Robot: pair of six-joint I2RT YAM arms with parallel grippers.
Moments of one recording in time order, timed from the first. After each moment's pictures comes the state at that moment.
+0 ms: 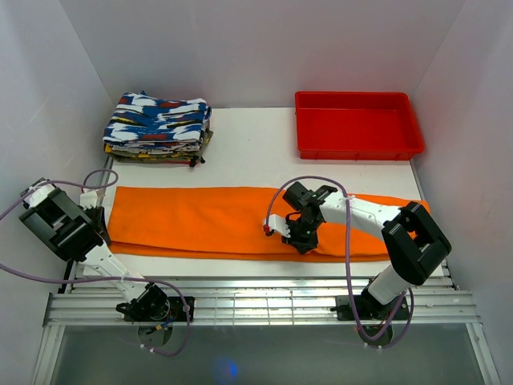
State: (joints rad) left arm 0.86 1.95 1.39 -1.21 0.28 0.86; right arm 0.77 1.58 0.95 -0.84 -0.38 -0.82
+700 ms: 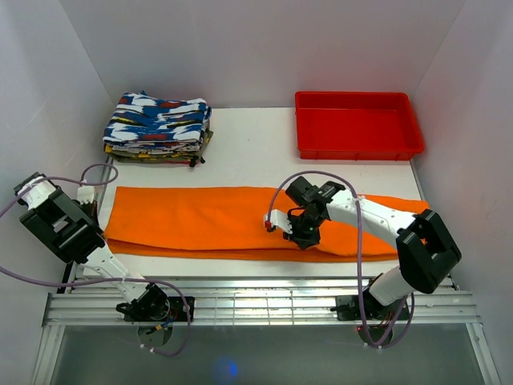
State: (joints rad) left arm 0.86 1.93 1.45 -1.28 0.31 0.93; right arm 0.76 1.53 1.00 -0.91 -0.37 -0.82
